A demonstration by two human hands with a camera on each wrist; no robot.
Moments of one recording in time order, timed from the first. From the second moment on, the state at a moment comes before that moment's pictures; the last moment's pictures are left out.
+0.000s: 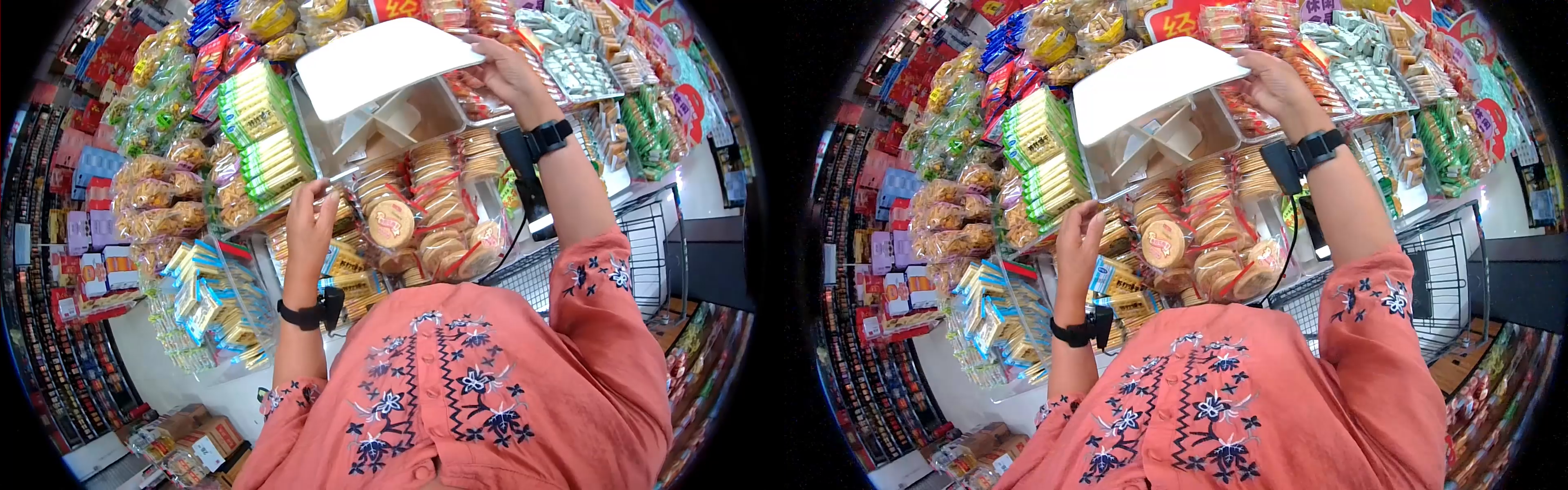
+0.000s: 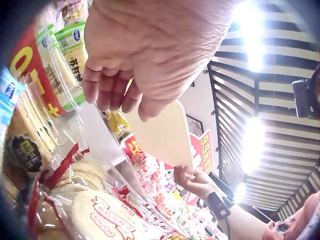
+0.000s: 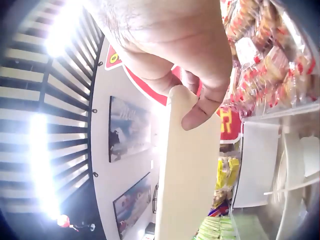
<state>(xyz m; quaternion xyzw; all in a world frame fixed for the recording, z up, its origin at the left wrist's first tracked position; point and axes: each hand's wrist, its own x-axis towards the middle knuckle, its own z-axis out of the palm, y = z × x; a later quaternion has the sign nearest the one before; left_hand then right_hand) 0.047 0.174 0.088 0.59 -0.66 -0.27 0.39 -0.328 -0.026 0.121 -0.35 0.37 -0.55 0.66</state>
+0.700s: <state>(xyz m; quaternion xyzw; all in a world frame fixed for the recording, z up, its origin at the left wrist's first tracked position) 0.016 -0.011 -0.008 0.56 -0.80 -0.20 -0.02 -0.357 -0.017 0.111 -0.28 0.34 -0.59 0.67</state>
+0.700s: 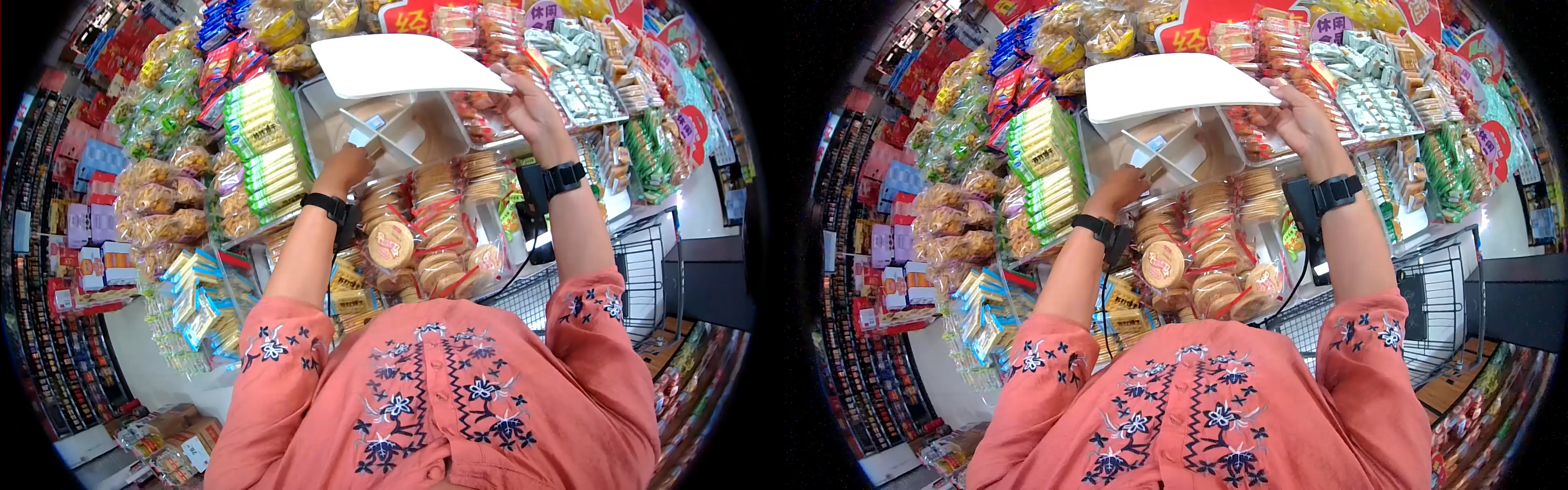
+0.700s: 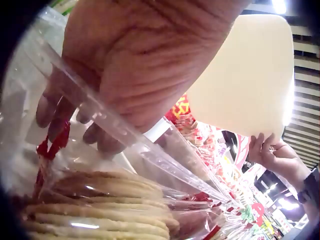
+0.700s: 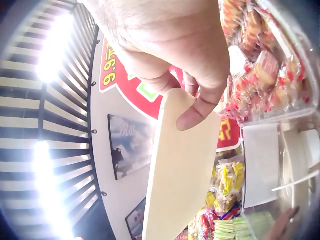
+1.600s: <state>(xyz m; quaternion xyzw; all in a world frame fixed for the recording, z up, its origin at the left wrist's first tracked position) 0.018 -0.025 -0.030 0.59 -0.77 -0.24 0.02 -0.353 -0.016 0.097 -0.27 0.35 -0.58 0.69</state>
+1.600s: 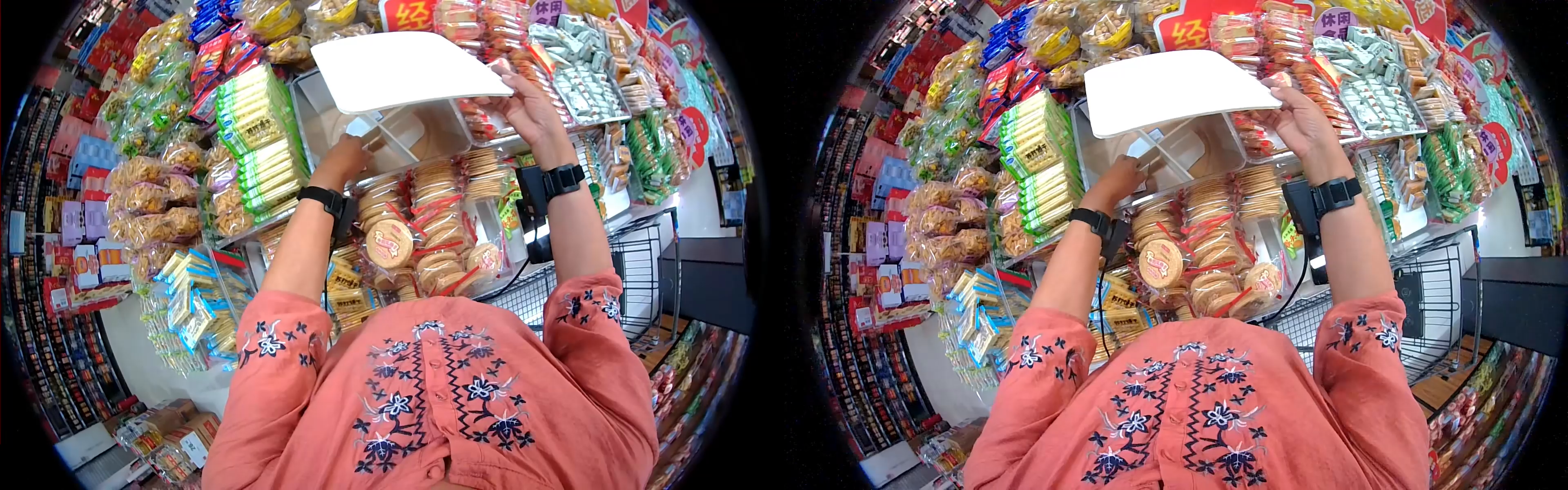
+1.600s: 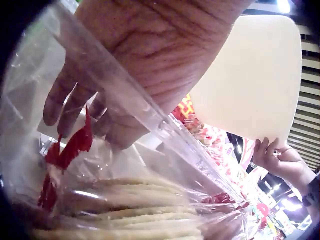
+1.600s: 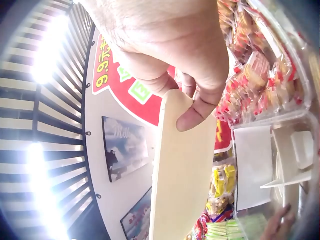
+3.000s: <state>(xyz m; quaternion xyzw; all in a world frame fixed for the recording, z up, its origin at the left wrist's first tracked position) 0.019 0.064 0.099 0.54 -0.41 -0.55 0.50 -0.329 0.003 0.102 -0.32 0.37 -0.59 0.65</state>
